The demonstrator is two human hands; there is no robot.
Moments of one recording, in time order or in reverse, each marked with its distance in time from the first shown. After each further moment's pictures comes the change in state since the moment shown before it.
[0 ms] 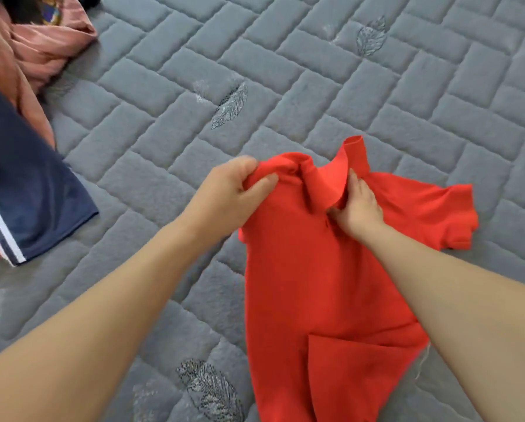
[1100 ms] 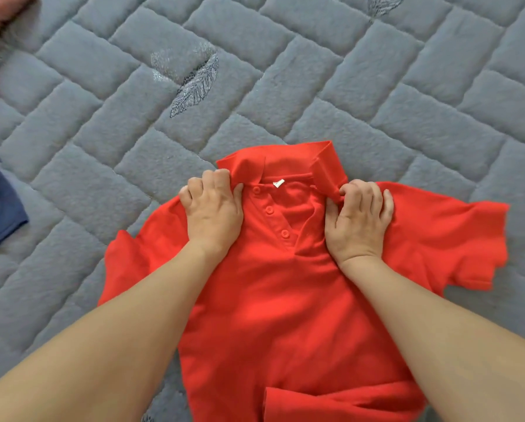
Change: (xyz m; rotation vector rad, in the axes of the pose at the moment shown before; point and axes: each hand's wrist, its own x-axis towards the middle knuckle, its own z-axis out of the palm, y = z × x) left_hand 0.046 -0.113 0.133 0.765 0.251 -0.293; right_hand 0.049 0.049 0.053 -0.100 0.645 -0.314
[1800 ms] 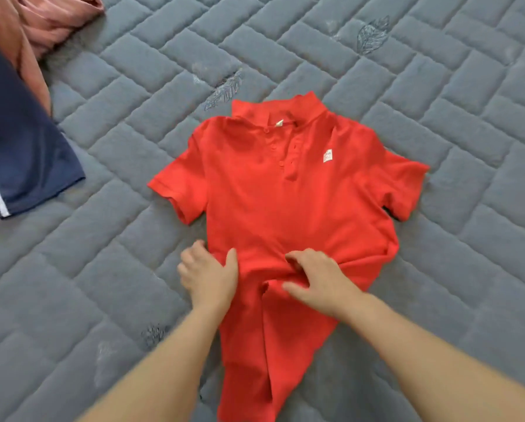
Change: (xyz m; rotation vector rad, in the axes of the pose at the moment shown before) left_hand -0.182 -0.016 -0.072 -0.339 -0.221 -0.648; right_hand -0.109 -0.046 -0.133 0.281 -0.974 -0.255
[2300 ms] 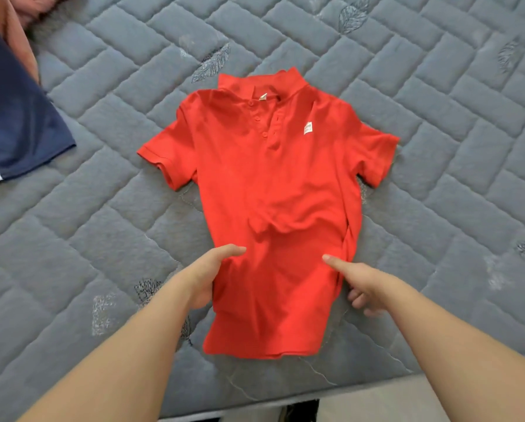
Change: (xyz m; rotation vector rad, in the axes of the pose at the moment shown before) left_hand -0.050 -0.013 -0.038 -0.662 -1.066 -0.493; right_hand -0.086 0.064 -0.006 0.525 -0.286 1.112
